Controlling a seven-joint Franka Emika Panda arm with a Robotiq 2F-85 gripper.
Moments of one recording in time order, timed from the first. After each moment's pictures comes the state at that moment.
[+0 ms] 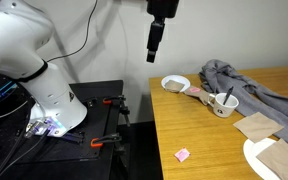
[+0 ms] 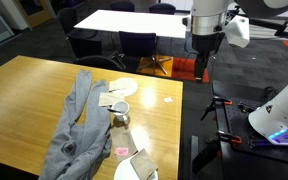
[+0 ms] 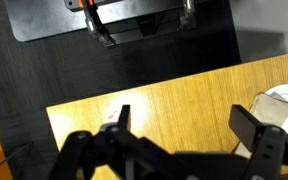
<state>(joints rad) -0.03 -0.36 0.06 -2.52 0.02 1.96 0.22</state>
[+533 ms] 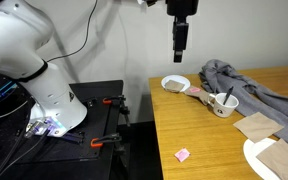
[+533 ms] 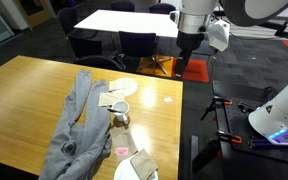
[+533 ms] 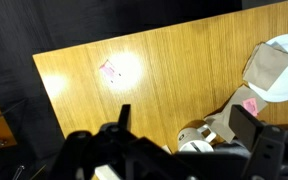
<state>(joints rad) -0.03 -0.27 0.06 -2.48 -0.02 2.20 0.22</state>
